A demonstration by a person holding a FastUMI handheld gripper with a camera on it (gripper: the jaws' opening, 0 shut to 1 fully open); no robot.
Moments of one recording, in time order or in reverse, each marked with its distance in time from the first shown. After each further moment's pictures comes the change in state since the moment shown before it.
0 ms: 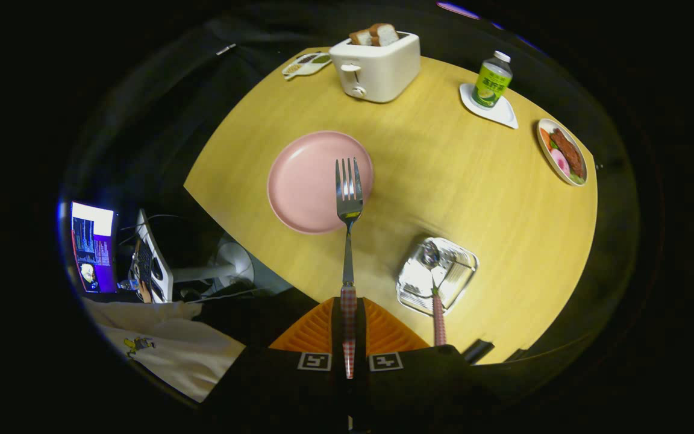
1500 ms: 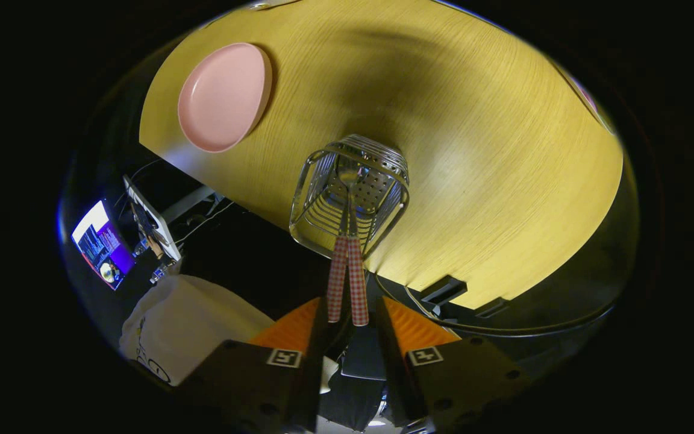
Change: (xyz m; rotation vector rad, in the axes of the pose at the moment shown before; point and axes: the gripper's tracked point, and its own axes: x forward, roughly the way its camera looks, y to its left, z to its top) arm 0.021 -0.083 -0.028 0.090 0.599 0.085
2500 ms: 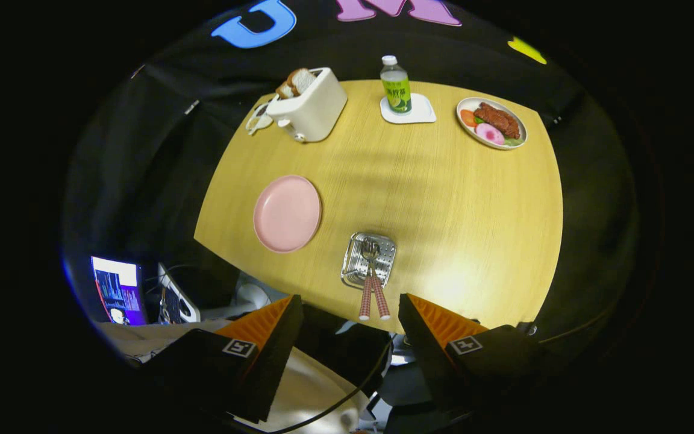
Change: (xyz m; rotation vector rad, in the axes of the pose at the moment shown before) arm -0.111 0.032 -0.041 0.137 -0.920 0.075
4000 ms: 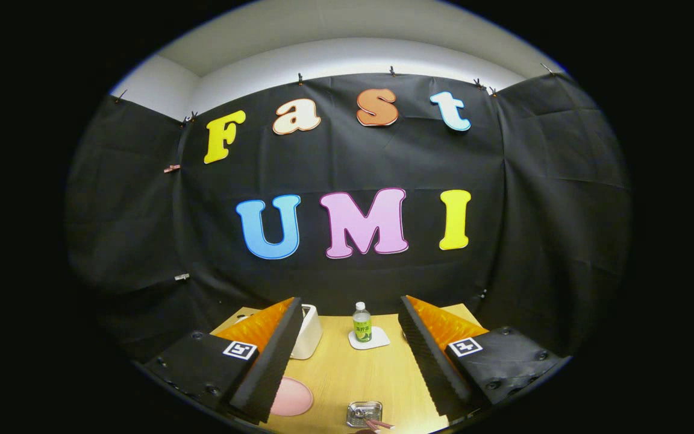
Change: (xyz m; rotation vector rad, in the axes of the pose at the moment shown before) arm -0.174 0.086 0.110 -0.068 -1.227 -0.237
